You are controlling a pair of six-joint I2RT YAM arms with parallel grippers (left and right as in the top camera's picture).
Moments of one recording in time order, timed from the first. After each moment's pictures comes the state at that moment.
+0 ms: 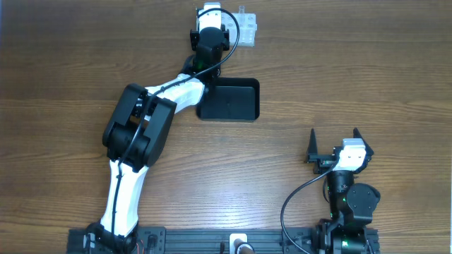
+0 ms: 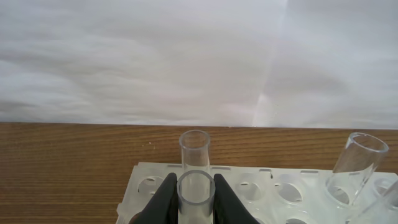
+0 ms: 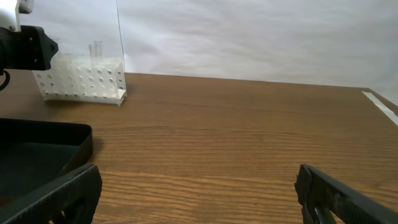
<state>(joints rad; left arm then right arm) -0.48 2.31 1.46 0.63 -0.46 -0.12 -0.10 0.01 0.01 -0.06 -0.09 -0.07</state>
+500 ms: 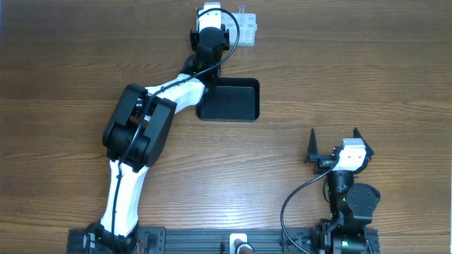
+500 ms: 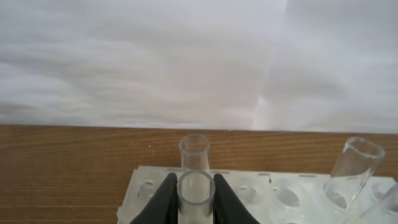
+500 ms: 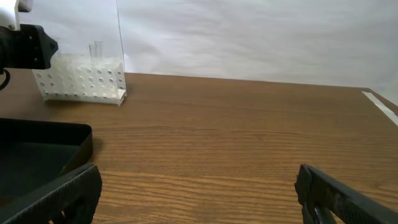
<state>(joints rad) -0.48 2.31 1.46 0.64 -0.46 -0.12 -0.10 0.01 0.01 -0.06 -0.09 -0.07</state>
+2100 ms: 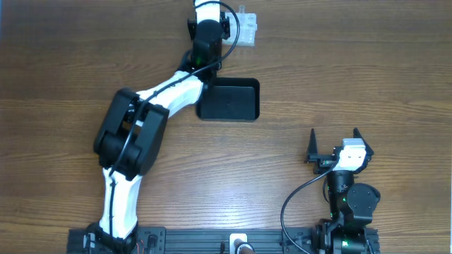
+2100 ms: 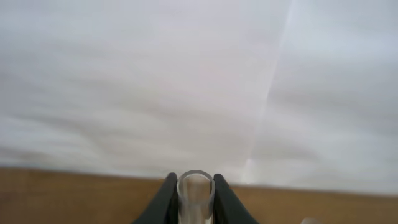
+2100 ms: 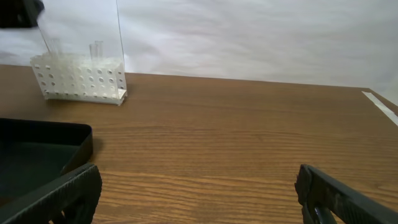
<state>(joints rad) -0.49 2.19 1.46 0.69 -0.50 -0.10 -0.10 0.01 0.01 -0.06 -0.09 -0.07</state>
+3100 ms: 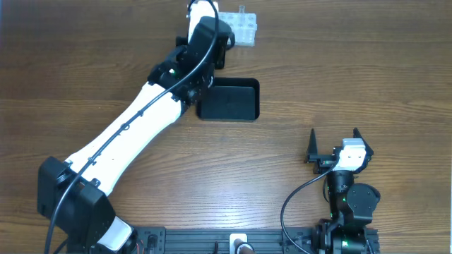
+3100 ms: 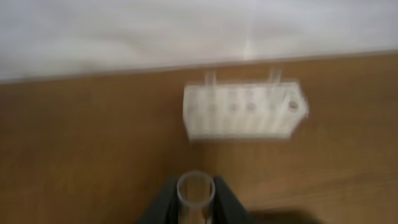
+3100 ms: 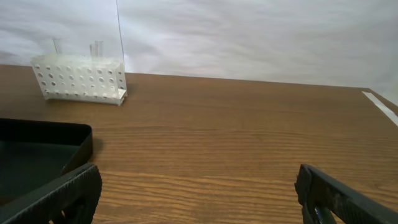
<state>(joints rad) -0.59 1.71 1.48 -0.46 -0.50 -0.30 -0.10 0.01 0.01 -0.06 -0.09 -0.07</state>
